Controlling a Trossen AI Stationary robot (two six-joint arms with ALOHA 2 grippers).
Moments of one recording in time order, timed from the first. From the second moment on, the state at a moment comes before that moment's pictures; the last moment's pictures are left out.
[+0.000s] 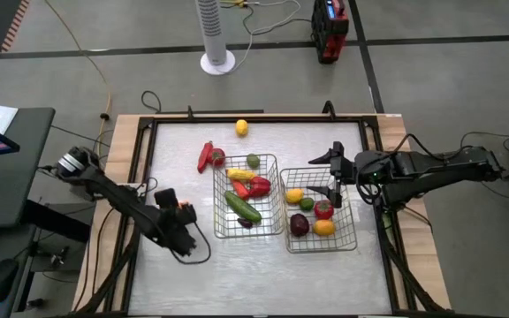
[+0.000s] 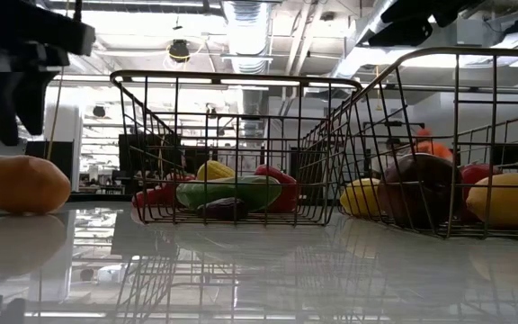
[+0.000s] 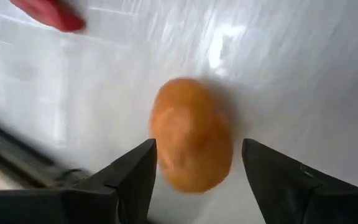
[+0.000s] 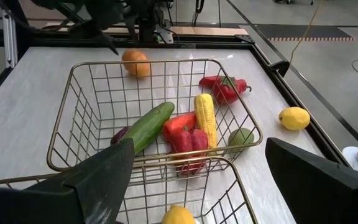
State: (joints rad) left arm -0.57 1.47 0.99 -1.26 -0.36 -0.89; right arm 0.11 0.84 0.79 -0.36 0.26 0.02
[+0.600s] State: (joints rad) left arm -0.50 1.44 0.90 -1.01 -0.27 -1.06; right arm 0.11 0.84 0.79 -0.36 0.26 0.02
